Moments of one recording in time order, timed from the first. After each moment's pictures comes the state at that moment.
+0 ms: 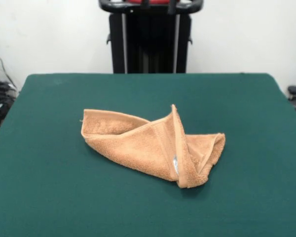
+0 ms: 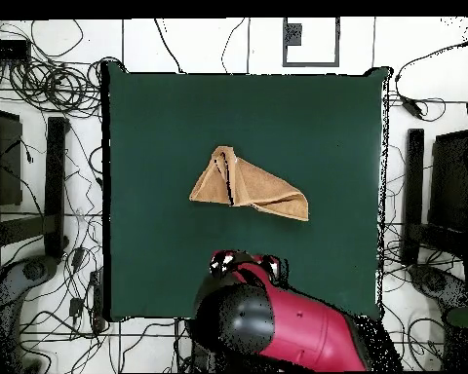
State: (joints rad) arm -0.14 -1.13 -0.16 2.04 0.00 0.55 1.57
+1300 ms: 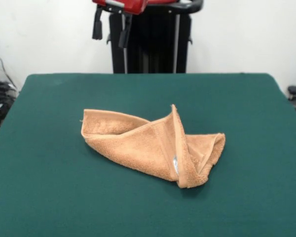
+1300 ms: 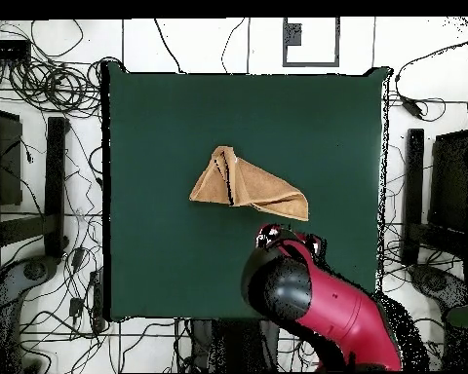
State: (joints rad) arm -0.17 -0.92 -0.27 1.96 0.07 0.30 1.57
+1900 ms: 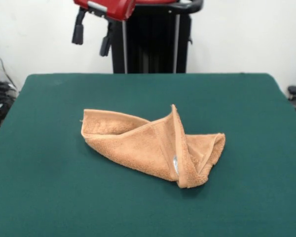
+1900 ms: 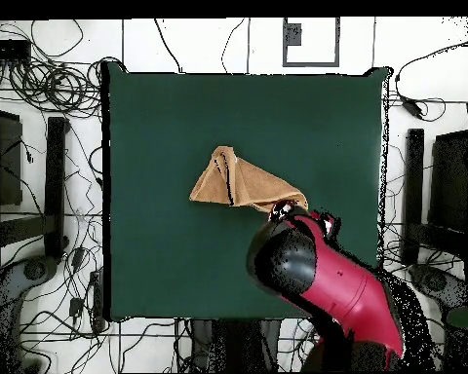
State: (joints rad) arm -0.07 -0.79 -0.40 1.80 0.18 0.27 1.58
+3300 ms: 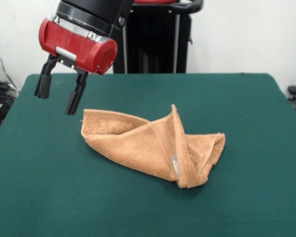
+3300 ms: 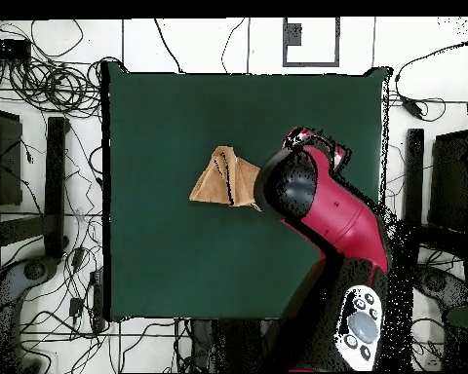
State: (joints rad) arm -0.03 -0.54 -0.43 1.53 0.42 0.12 1.65
